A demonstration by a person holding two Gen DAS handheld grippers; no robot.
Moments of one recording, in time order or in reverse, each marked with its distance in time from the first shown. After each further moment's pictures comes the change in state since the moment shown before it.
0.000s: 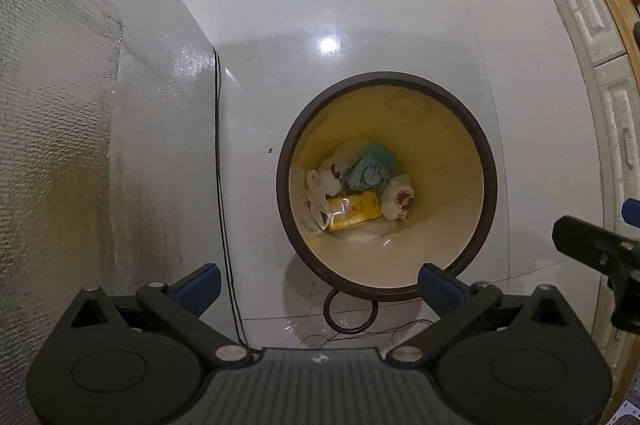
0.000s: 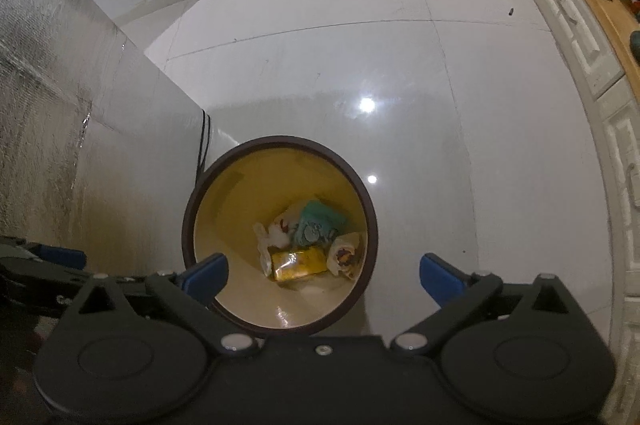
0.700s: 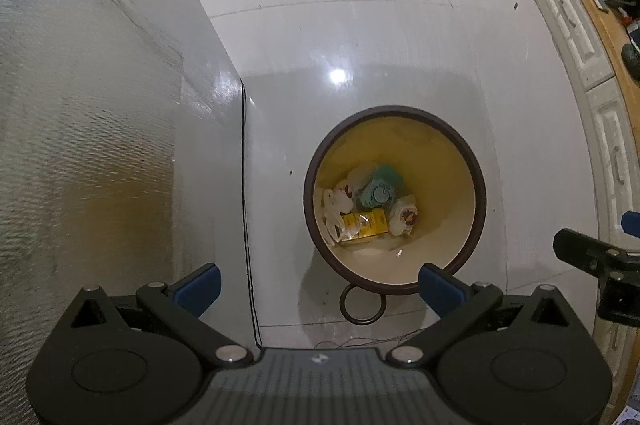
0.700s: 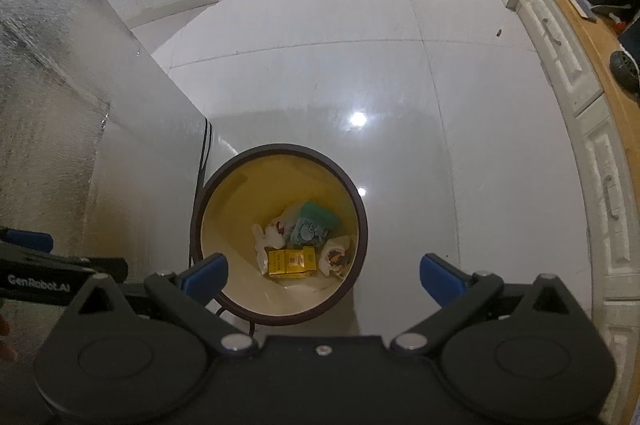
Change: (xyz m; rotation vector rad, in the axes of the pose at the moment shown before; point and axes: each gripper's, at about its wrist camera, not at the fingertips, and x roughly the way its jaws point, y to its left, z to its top) left arm -0.068 0.013 -0.029 -0.020 -0.106 0.029; right arm -0.048 0.011 -0.012 -0.030 -0.045 -0.030
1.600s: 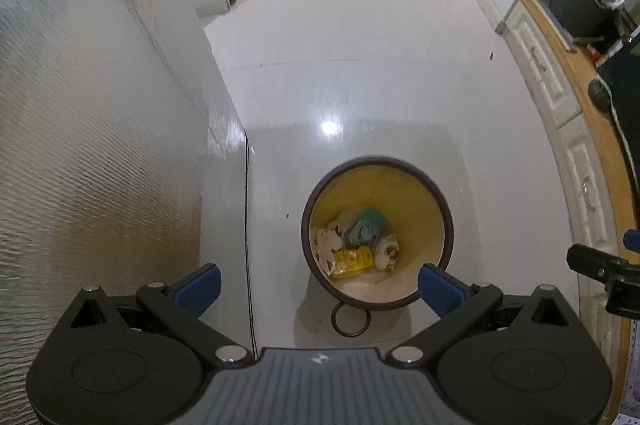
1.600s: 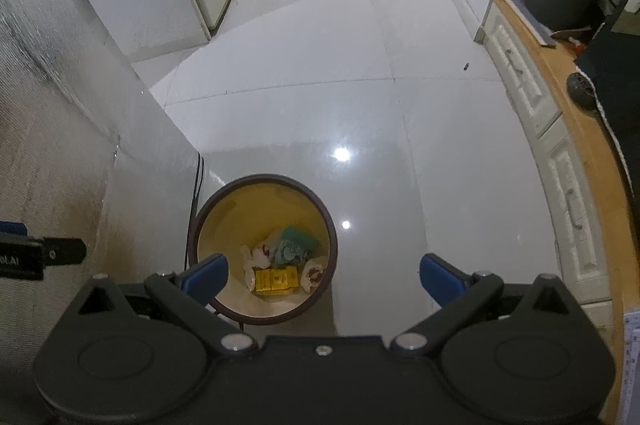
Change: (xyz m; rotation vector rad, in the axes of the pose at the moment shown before) left arm -0.087 0.003 -0.025 -0.003 -0.179 -0.026; right arm -0.080 -0.017 -0.024 0.021 -0.129 -0.043
